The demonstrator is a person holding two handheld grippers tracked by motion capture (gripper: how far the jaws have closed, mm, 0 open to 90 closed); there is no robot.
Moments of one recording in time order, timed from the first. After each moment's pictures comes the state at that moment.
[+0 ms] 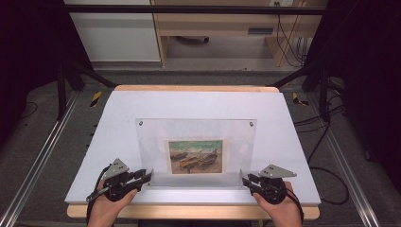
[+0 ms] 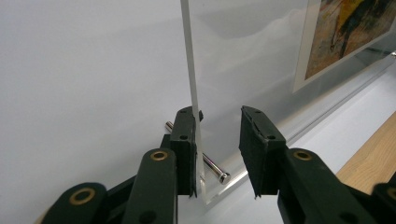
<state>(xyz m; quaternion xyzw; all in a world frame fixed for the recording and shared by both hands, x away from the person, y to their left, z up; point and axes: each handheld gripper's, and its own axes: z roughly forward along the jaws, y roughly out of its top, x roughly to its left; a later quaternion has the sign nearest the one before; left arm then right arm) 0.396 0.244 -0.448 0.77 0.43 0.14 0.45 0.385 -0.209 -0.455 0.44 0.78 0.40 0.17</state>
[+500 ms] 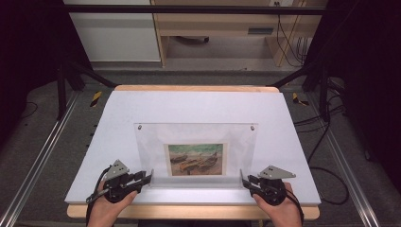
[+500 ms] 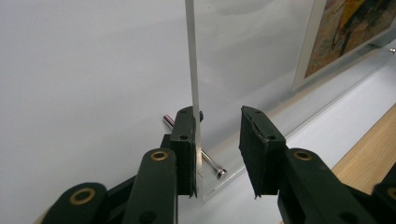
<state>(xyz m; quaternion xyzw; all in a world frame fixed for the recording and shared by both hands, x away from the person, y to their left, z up) 0.393 0.244 -0.450 0.78 0.42 0.13 0.44 0.382 -0.209 -0.457 0.44 0.79 0.40 0.17</state>
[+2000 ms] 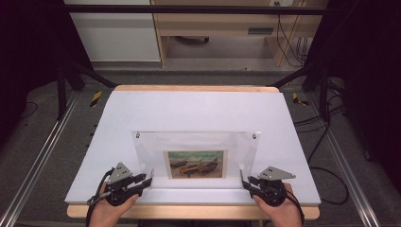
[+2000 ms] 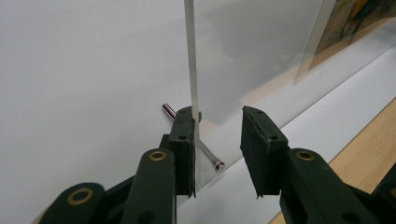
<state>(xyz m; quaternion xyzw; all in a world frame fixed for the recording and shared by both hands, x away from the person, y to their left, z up) 0.387 0.238 -0.451 0.79 0.41 0.15 0.42 0.381 -0.209 -0.457 0.43 0.79 0.39 0.17</state>
